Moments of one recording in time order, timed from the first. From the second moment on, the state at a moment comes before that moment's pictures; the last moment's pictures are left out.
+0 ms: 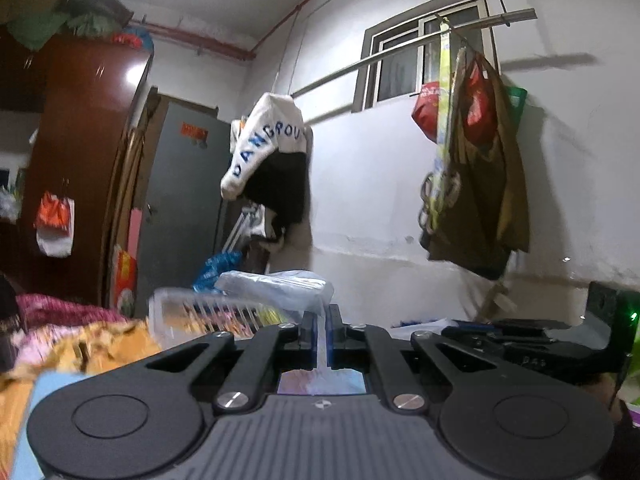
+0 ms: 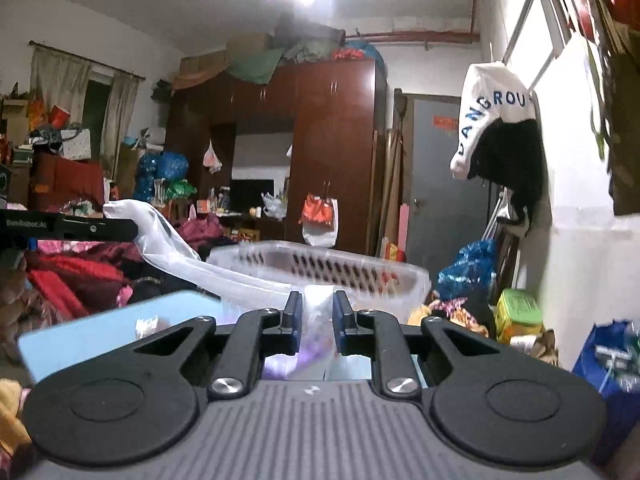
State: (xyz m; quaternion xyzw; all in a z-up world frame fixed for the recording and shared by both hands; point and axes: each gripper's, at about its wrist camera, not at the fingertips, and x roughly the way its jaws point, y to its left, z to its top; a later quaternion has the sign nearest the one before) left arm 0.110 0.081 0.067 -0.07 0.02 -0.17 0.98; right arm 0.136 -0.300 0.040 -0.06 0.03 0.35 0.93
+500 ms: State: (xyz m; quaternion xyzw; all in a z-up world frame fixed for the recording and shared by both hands) left arm 0.297 0.100 0.064 -0.08 0.17 -0.07 0.98; right arm 0.301 -0.224 0.048 -0.08 0.15 0.29 0.94
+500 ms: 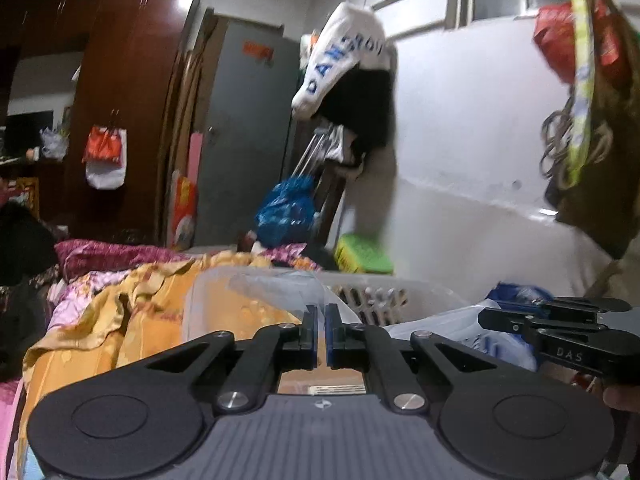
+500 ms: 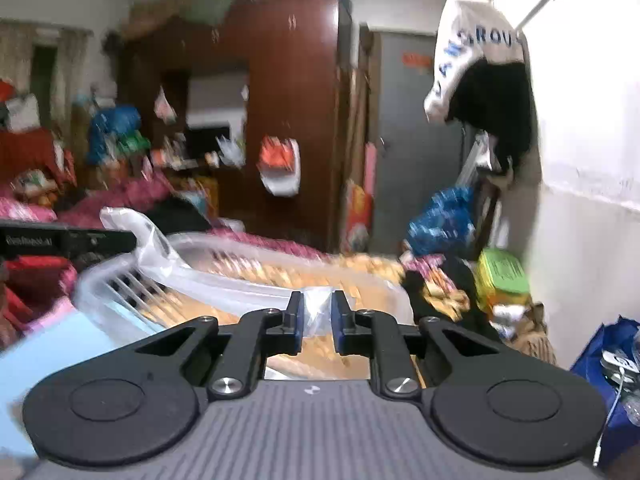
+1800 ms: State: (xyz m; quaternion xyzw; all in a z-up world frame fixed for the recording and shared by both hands) left arm 0.151 0.070 0.001 -0.03 0.16 -0.13 0.98; right arm 0.205 -0.290 -0.027 0.02 0.19 0.35 0.92
